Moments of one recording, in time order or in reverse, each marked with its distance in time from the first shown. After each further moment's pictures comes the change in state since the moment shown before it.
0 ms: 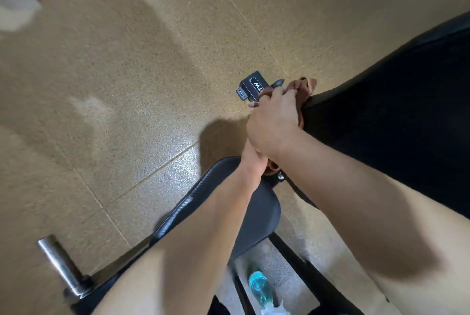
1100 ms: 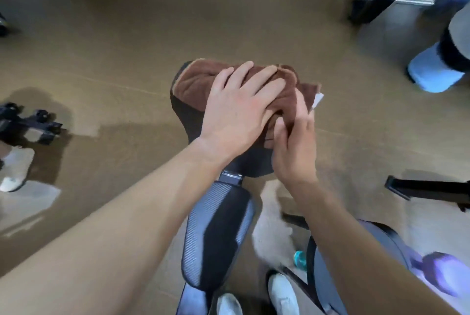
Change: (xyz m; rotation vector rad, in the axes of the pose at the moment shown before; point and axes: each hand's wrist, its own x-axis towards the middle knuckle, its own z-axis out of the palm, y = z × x) left_hand -0.254 0.145 0.152 1.830 -0.072 1.677; right_hand -0.279 0.091 0.110 1.879 1.104 0.925
